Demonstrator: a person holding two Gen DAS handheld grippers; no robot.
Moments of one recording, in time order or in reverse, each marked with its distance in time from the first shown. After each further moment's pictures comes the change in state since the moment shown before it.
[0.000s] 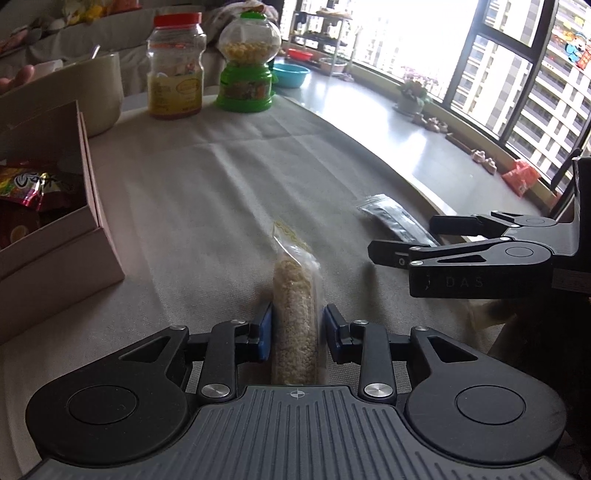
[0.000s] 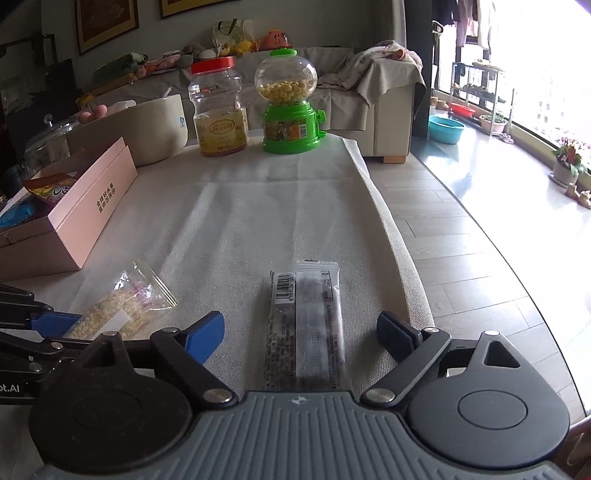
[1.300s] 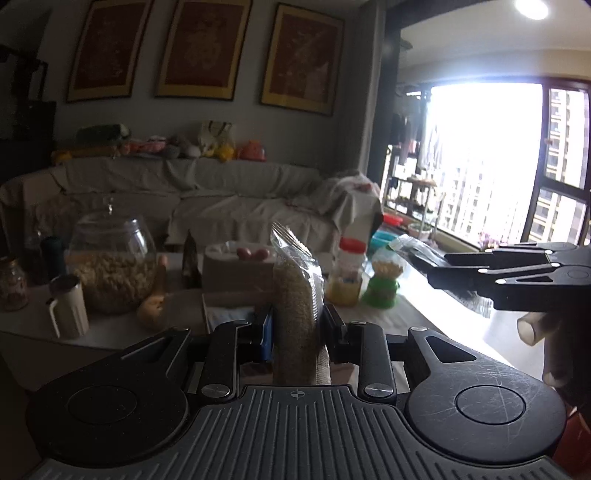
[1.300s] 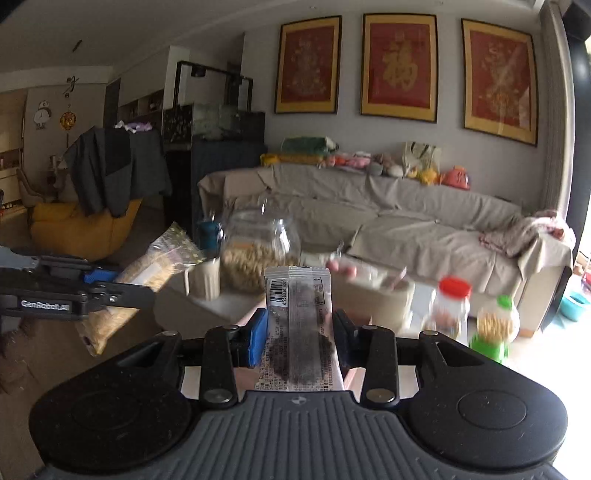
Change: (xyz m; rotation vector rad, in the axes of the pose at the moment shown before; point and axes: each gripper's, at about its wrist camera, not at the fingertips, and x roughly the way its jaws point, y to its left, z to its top) left arm -0.287 0.090 -0.027 -0.176 -0.556 0.264; right arm -0.180 0.187 0.114 -0.417 -0.330 0.432
